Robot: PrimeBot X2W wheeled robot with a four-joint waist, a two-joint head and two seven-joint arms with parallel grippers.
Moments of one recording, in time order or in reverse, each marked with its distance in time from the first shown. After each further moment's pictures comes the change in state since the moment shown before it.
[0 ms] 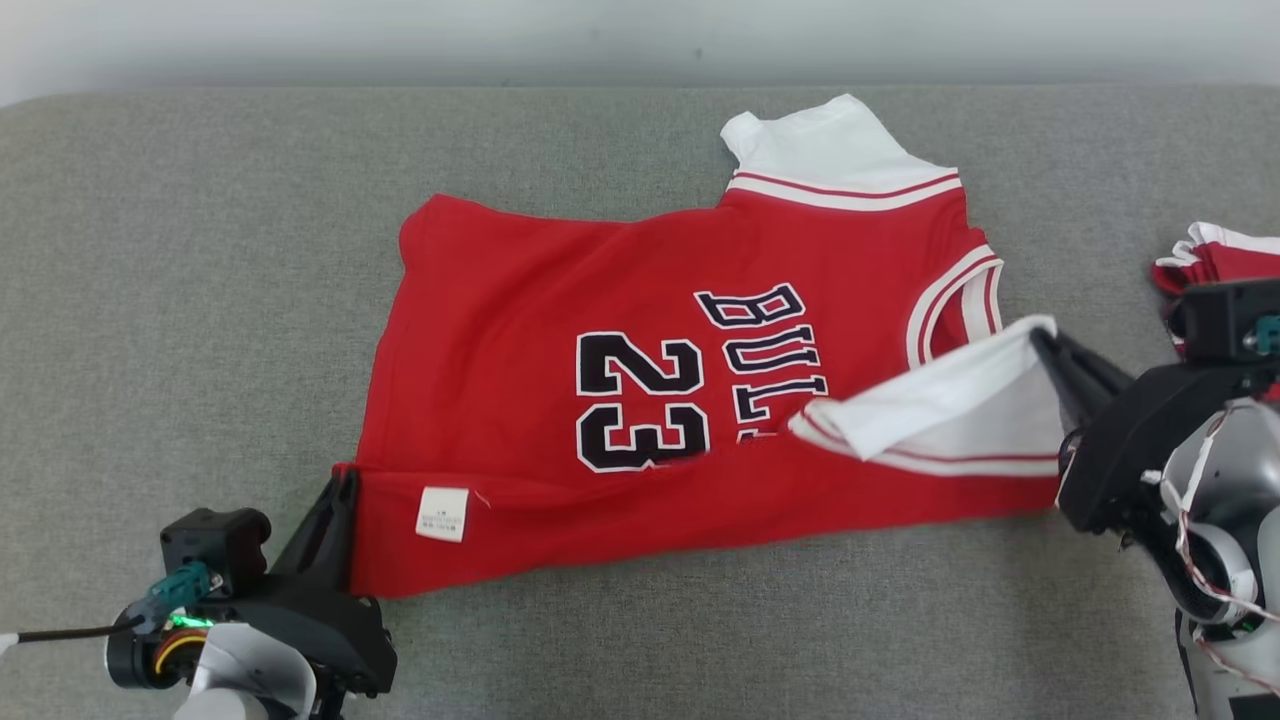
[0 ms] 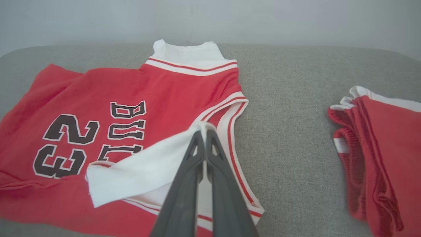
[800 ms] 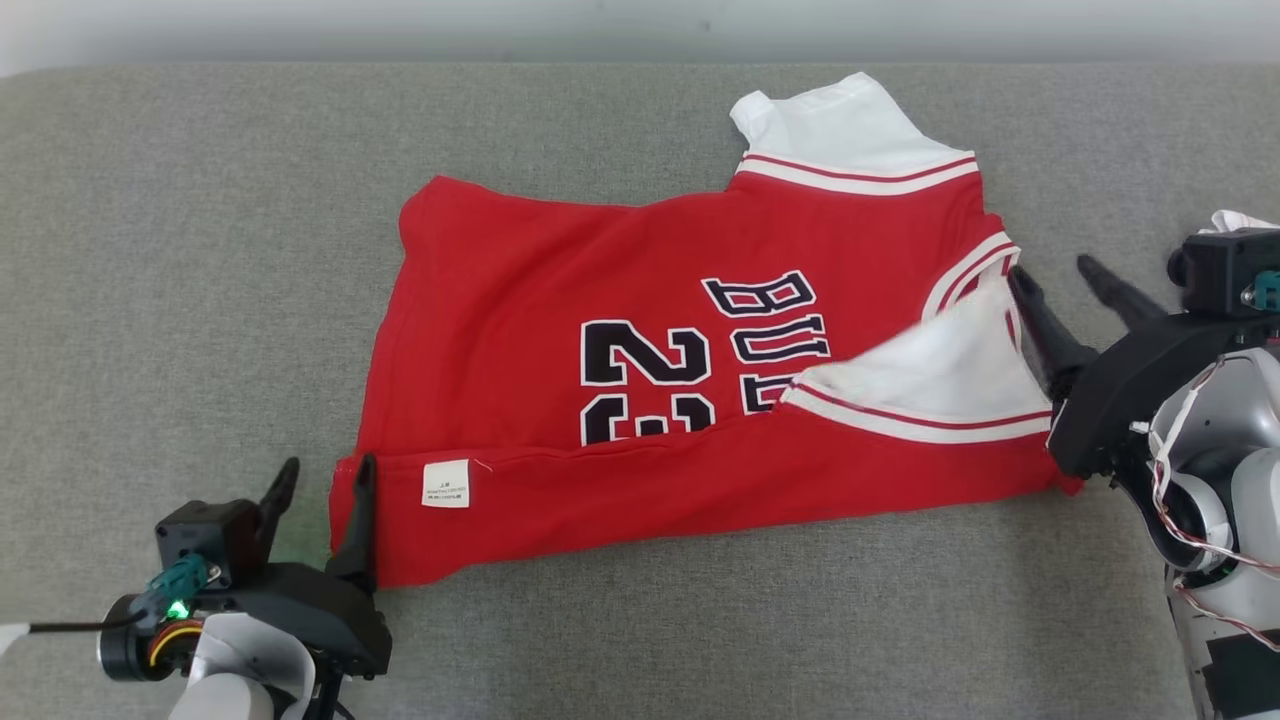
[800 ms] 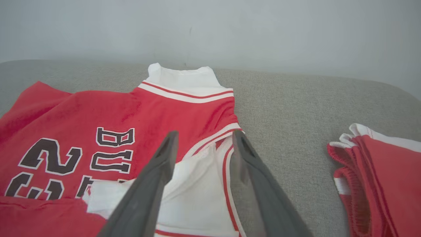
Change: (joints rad) left arm -0.053 -0.001 -0.009 0.081 0.011 0.038 -0.063; right arm -0.119 -0.024 0.045 0.131 -0.051 0.000 -0.172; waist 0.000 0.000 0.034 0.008
